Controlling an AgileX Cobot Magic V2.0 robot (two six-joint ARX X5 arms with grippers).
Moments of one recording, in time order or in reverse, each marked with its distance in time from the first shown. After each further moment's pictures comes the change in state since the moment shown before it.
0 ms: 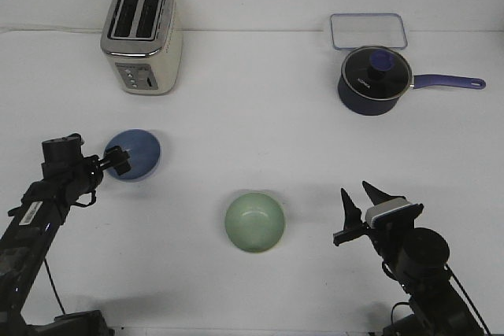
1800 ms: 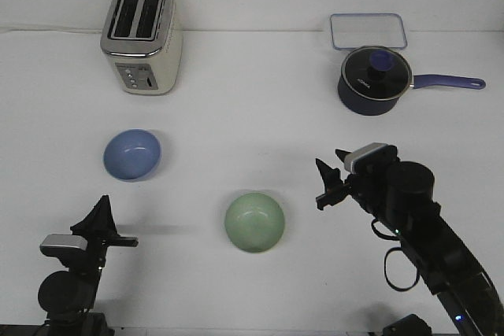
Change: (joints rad) left arm -0.173 -1.347 -0.845 0.418 -0.109 0.244; right arm 0.004 0.393 0.426 -0.183 -0.175 0.023
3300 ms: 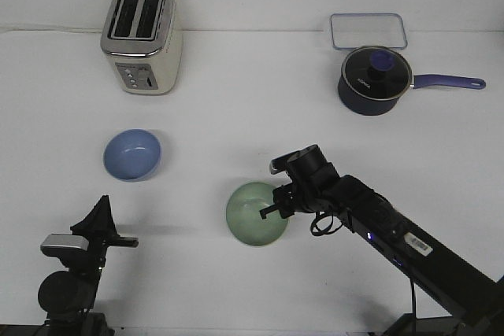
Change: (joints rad) left arm 0.000 0.000 0.000 0.000 0.000 0.036; right arm 0.229 0.566 0.173 -0.269 -0.054 0.182
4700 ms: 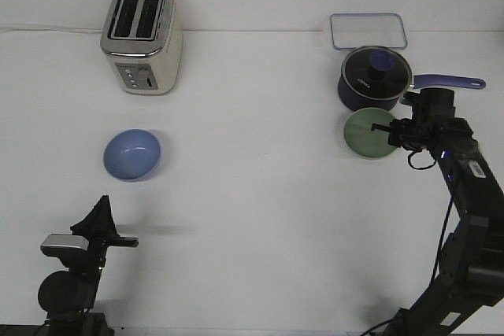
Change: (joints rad) left arm 0.000 0.000 0.000 0.000 0.000 0.000; right arm -0.802 0.304 0.316 0.000 0.061 -0.129
